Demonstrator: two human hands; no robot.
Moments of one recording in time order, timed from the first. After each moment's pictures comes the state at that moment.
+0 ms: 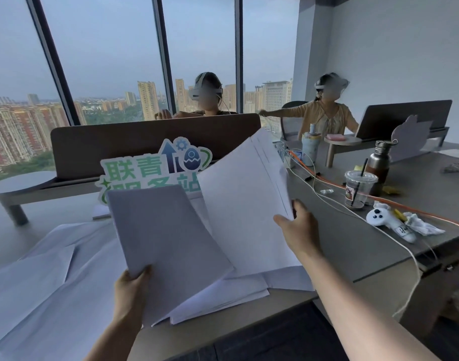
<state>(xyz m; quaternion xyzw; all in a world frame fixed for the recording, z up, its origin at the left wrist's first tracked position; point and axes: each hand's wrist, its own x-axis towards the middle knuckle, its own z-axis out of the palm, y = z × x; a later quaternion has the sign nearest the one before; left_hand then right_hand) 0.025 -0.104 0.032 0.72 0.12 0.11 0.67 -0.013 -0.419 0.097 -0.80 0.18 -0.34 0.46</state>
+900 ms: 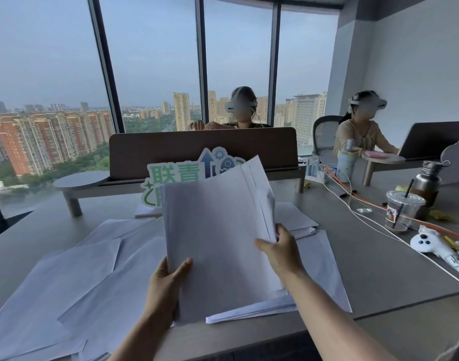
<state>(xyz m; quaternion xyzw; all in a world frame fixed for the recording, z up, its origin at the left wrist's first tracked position) 0.000 -0.085 0.054 0.61 0.01 0.04 0.79 0.007 -0.318 0.088 -0.76 0.11 -0.21 0.60</state>
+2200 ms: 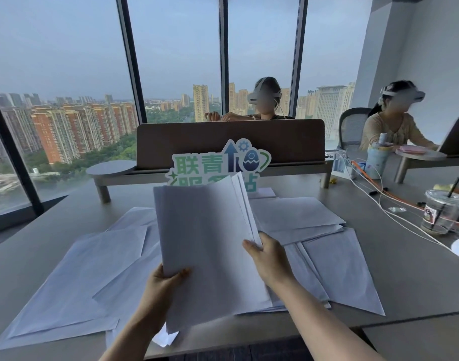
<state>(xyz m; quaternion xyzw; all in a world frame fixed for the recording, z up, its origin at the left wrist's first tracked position) -0.006 -0.021 0.036 0.63 0.02 0.04 0.77 0.019 -0.252 0.057 -0.85 -0.01 -0.19 0.49</state>
